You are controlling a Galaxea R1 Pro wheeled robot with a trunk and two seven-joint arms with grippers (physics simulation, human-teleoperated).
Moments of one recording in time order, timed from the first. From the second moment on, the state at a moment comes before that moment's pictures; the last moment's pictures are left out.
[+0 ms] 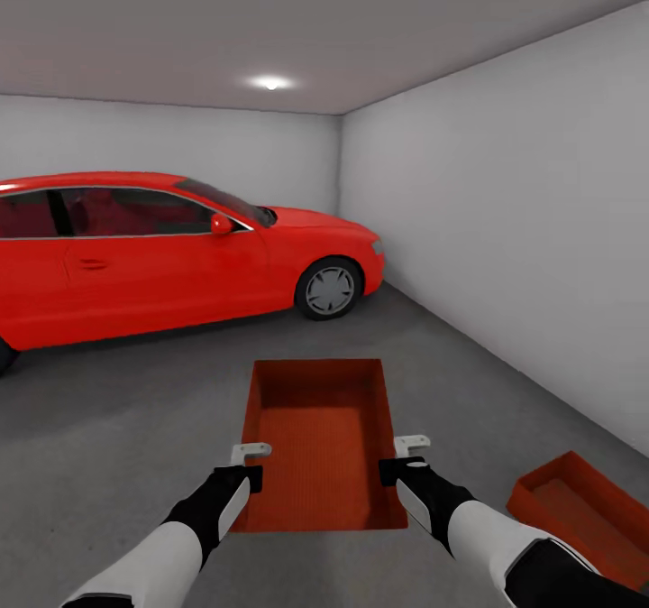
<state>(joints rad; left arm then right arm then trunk) -0.69 -0.13 0.01 -0.38 0.05 0.34 0.24 -0.79 0.09 0.56 -0.17 -0.49 0.14 -0.20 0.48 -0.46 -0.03</state>
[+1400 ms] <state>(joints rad) -0.69 -0.13 0.01 -0.38 0.05 0.34 0.24 -0.79 0.09 0.56 -0.17 -0.49 0.14 -0.20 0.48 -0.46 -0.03</state>
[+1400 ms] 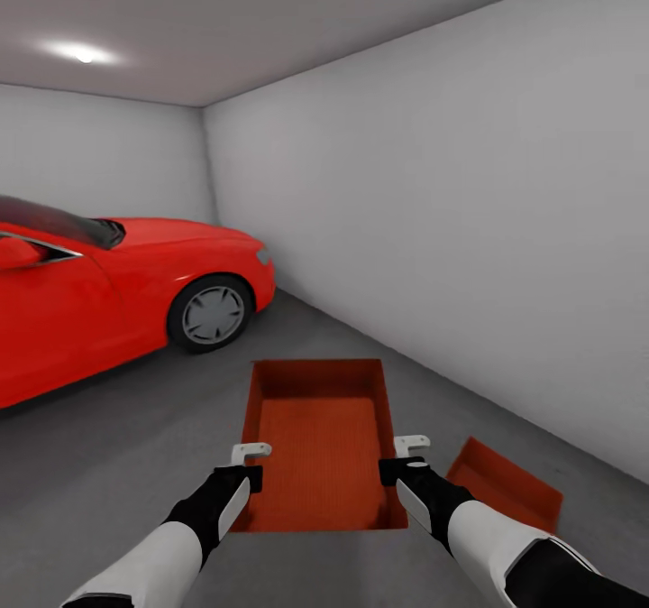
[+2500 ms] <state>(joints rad) -0.69 -0.13 0.01 -0.38 0.05 0.34 0.24 -0.79 0.09 0.56 -0.17 -0.49 0.14 -0.20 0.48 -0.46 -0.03</state>
